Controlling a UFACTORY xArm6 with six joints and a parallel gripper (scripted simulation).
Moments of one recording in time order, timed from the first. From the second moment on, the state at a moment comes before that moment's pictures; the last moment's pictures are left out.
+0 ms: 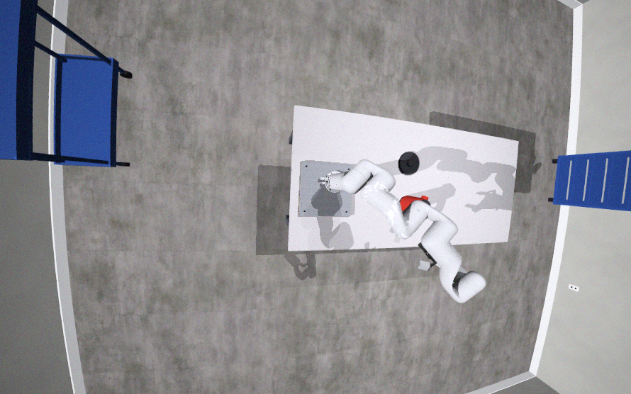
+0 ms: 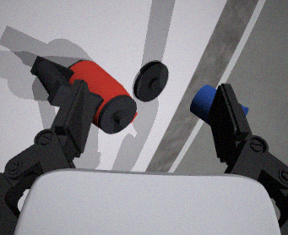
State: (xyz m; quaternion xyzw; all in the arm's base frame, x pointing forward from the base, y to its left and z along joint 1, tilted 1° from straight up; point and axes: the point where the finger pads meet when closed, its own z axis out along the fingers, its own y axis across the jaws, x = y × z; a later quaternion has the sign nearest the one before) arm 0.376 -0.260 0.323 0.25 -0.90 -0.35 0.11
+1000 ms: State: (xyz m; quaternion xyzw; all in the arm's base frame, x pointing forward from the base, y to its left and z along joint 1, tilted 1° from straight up) arm 0.380 -0.258 0.321 0.25 -0.90 -0.35 0.10
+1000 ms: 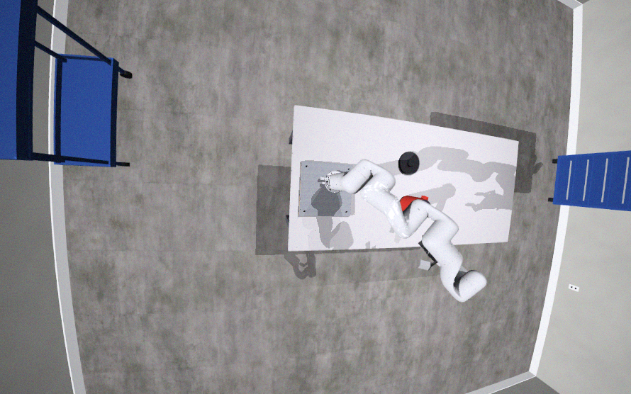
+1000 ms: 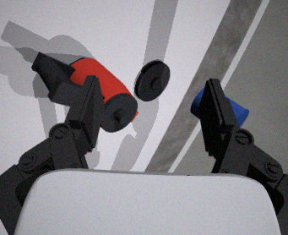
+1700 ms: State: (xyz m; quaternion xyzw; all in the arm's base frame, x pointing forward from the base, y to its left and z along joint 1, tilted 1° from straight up) arm 0.423 -0.236 0.307 0.35 -0.90 -0.25 0.07
